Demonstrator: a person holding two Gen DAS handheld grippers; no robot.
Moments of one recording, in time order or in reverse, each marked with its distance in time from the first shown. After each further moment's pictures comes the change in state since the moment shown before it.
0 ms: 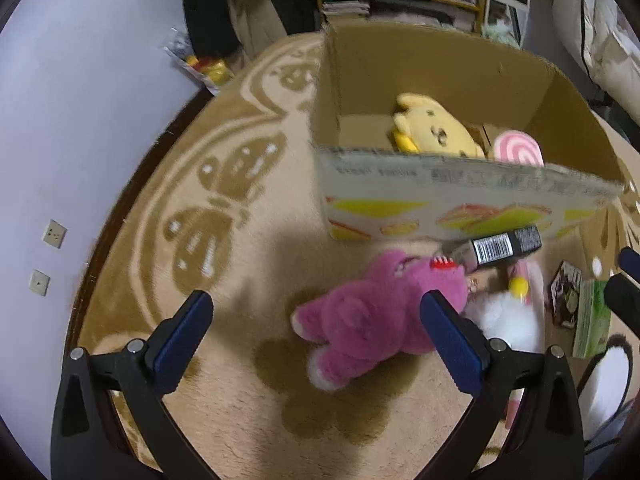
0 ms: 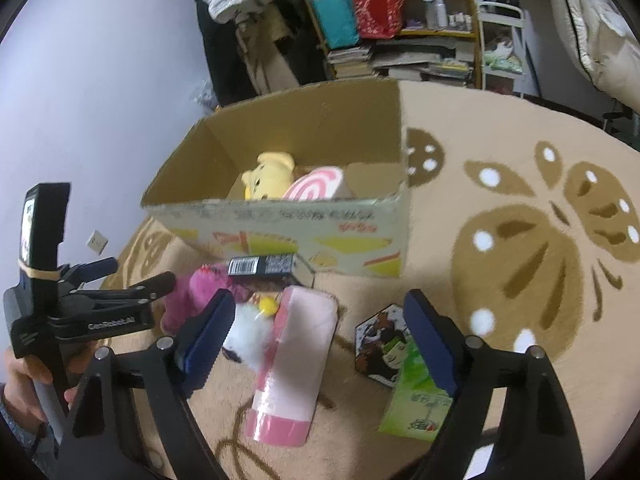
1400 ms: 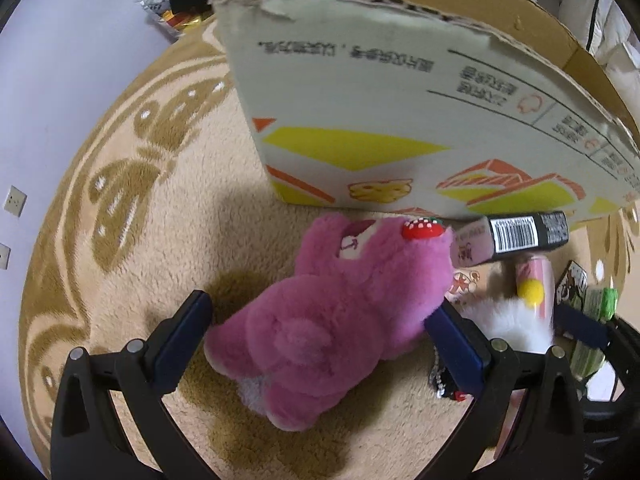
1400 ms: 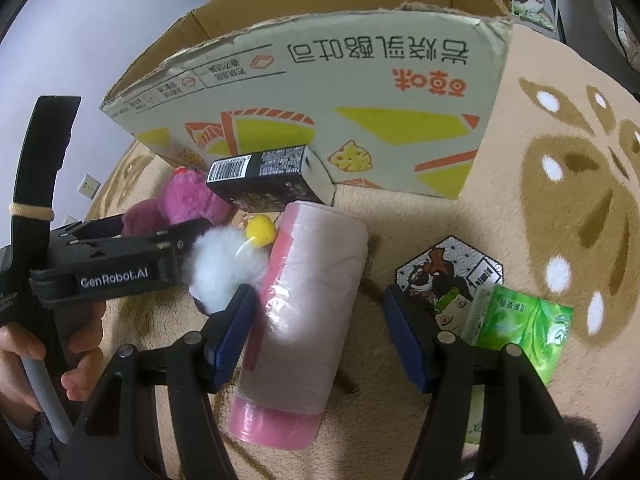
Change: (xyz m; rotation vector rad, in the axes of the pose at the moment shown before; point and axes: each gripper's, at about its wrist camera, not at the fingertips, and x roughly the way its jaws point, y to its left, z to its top) left arm 0.060 -0.003 -0.001 -0.068 0.106 -0.120; right arm 0.088 0.009 -0.028 -0.030 0.244 0.012
